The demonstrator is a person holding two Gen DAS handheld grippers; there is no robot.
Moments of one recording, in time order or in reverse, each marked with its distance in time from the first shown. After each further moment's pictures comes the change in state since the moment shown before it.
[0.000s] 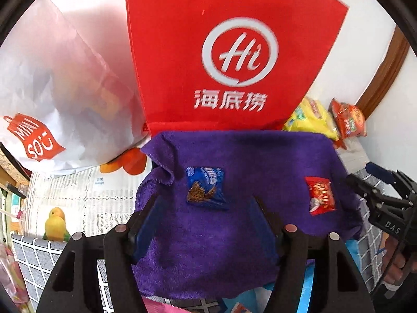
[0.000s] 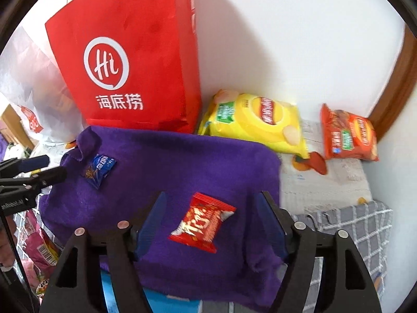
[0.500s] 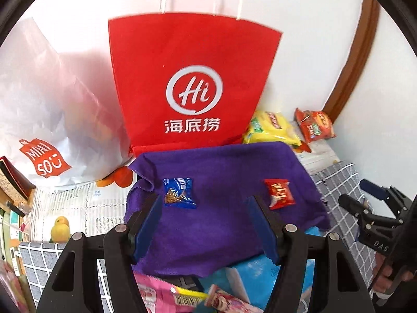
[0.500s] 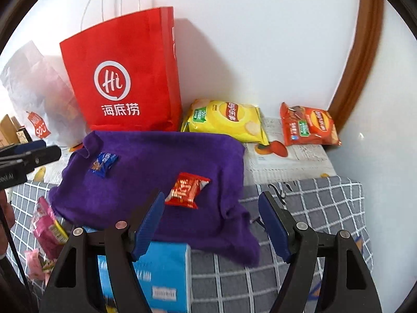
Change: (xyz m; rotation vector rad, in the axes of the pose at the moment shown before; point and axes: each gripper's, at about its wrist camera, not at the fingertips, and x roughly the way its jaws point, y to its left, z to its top) left arm -0.068 -0.026 -0.013 0.078 -0.113 -0.078; right arm -0.083 -0.015 -0.049 0.070 -0.084 -0.075
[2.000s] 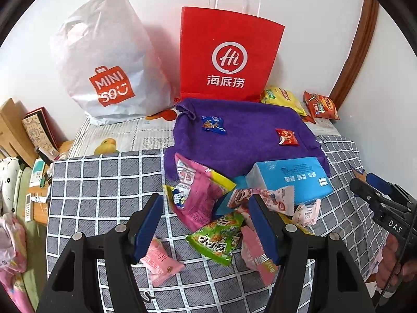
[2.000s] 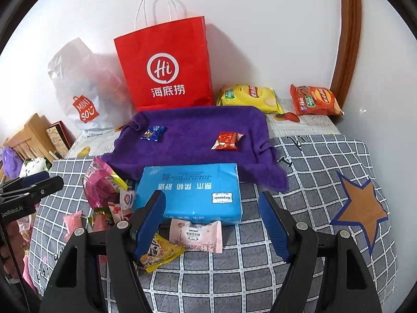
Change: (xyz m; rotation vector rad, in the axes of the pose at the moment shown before) left arm -0.100 0.025 -0.125 -0.091 0.030 0.106; right arm -0.090 0.038 -0.091 0.054 -0.016 0.118
